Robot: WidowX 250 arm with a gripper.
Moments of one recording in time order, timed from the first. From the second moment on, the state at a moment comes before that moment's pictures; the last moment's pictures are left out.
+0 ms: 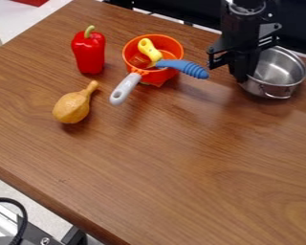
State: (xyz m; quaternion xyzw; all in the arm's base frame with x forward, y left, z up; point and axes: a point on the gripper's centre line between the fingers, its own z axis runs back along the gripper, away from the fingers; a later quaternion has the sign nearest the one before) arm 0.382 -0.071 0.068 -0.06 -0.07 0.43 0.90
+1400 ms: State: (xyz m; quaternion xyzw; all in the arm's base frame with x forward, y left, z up) arm 0.357 -0.040 0.120 -0.05 -0.03 0.43 0.90
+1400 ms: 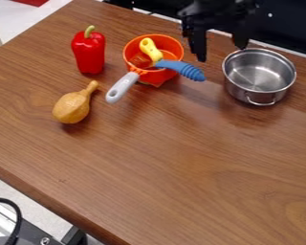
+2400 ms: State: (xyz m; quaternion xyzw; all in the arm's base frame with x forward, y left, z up) arm 0.247 -0.020 0.118 -0.06 -0.04 0.28 0.96
